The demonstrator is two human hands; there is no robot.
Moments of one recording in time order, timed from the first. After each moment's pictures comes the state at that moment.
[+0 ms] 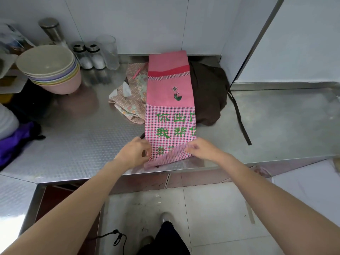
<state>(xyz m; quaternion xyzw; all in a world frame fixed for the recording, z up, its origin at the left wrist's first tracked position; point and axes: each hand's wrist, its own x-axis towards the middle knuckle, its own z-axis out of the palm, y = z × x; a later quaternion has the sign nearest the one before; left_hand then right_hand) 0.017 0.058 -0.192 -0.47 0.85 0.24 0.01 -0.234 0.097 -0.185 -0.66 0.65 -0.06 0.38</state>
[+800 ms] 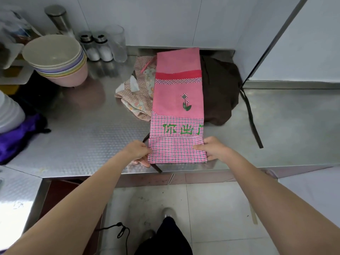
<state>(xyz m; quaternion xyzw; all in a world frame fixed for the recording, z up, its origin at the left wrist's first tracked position) 0.012 0.044 -0.194 -0.64 0.53 0.55 0.05 -0.231 0.082 -0.188 -0.37 0.73 -0.14 0.56</state>
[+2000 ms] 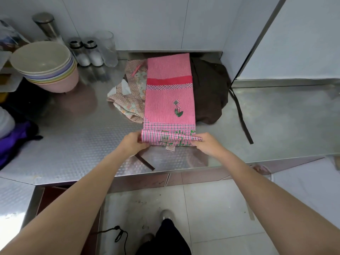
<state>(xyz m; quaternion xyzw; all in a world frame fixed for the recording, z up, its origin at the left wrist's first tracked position) 0.013 0.028 -0.196 -0.57 0.72 0.39 -0.06 -0.233 0.090 -0.178 -0.54 0.73 -0.14 0.39</state>
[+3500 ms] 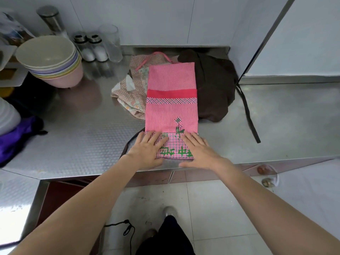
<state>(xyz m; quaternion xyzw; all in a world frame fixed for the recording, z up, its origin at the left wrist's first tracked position) -0.003 0.059 -0.214 -0.41 0.90 0.06 0.17 -0.215 0.107 -0.209 -0.75 0.61 0.10 0.25</state>
